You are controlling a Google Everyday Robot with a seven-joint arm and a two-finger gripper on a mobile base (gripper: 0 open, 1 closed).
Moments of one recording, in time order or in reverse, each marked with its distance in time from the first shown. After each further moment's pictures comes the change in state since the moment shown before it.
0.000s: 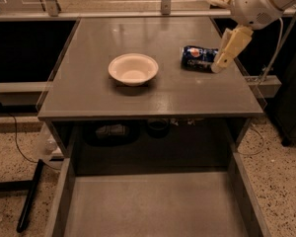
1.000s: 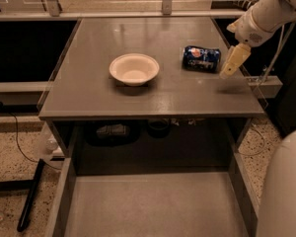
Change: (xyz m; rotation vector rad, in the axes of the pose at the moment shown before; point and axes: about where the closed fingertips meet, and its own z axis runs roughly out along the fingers) arm 0.147 -0.043 0.076 -0.015 0.226 0.264
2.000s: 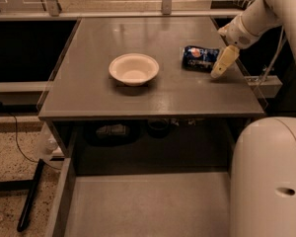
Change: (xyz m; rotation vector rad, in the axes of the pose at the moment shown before) arm 0.000 -0.025 0.045 -0.028 -0.060 0.016
